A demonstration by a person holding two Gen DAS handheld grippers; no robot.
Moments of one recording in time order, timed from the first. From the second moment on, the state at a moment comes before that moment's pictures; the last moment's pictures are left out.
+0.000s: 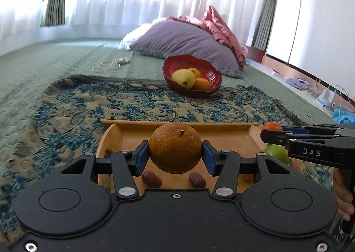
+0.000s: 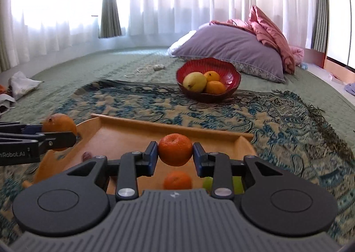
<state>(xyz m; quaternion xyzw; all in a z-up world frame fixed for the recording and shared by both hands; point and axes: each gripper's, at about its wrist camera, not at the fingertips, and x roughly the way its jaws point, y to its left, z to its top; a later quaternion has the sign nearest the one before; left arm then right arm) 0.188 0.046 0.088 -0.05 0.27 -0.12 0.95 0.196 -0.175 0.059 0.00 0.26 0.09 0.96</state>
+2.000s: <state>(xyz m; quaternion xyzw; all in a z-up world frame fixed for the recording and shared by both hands) 0.281 -0.001 0.045 -0.02 0.34 -0.11 0.94 0.302 -0.182 0.009 0.03 0.39 0.09 0.92</state>
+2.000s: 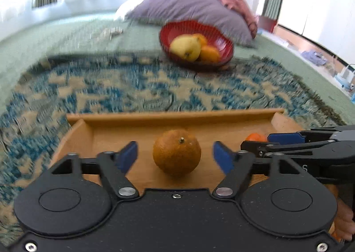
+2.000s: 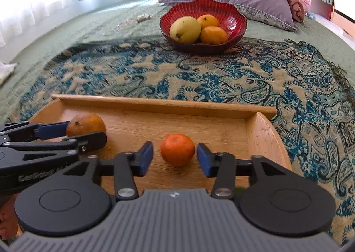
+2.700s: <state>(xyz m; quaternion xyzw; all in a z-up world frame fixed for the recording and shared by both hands) 0.092 0.007 0.067 0.01 0.25 -0.14 0.96 0.141 -0.213 0.044 -0.03 0.24 0.11 0.96</state>
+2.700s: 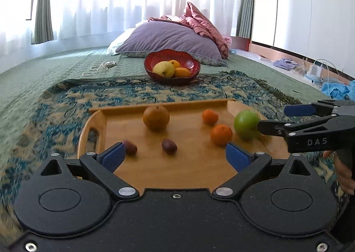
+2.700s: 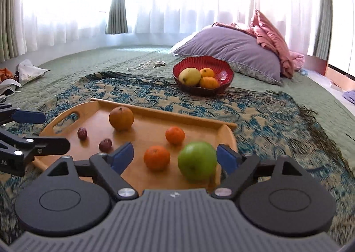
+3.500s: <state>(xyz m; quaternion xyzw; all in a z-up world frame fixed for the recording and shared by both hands) 0.040 -0.017 0.007 0.02 0.27 -0.11 0.96 0.074 -0.224 -0.033 0.01 0.24 0.05 0.97</state>
